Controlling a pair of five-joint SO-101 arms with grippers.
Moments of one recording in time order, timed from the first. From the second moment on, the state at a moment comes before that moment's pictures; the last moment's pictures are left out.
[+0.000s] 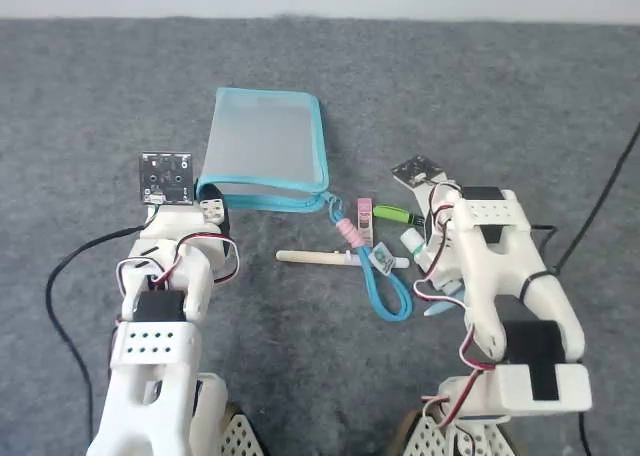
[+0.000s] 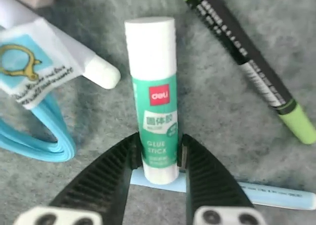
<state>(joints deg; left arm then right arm) -7.0 -54.5 76.7 23.3 4.5 -4.6 -0.5 37.0 63.5 30.9</state>
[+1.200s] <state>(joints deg) 4.8 -54.5 76.9 23.3 4.5 -23.8 -35.9 27.6 89.6 30.1</state>
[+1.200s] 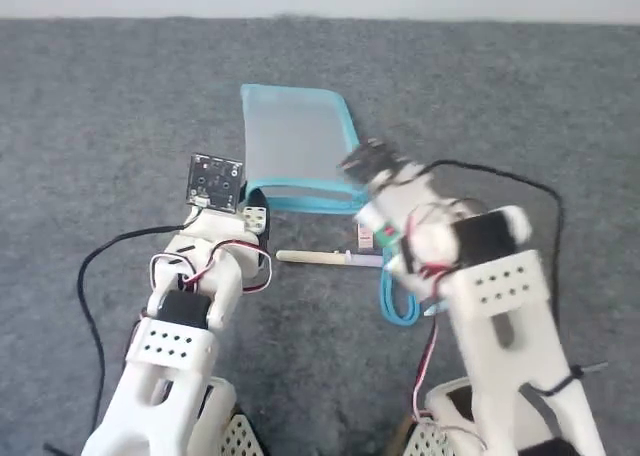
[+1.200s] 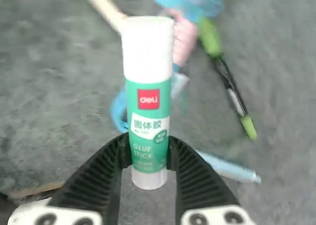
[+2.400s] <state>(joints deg) 10.7 -54.5 78.5 23.3 -1.7 -26.1 20.3 -29.0 94.8 11.6</state>
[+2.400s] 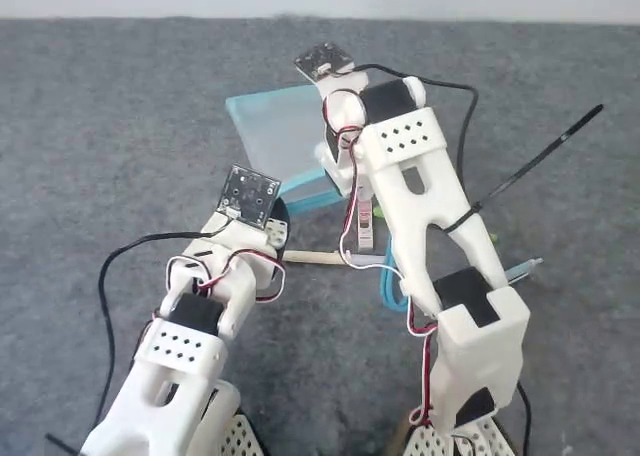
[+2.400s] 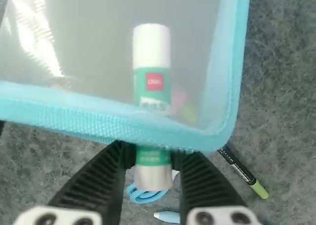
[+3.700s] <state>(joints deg) 3.6 -54.5 78.5 21.2 -2.2 9.3 -0.4 20.2 86.4 76.0</state>
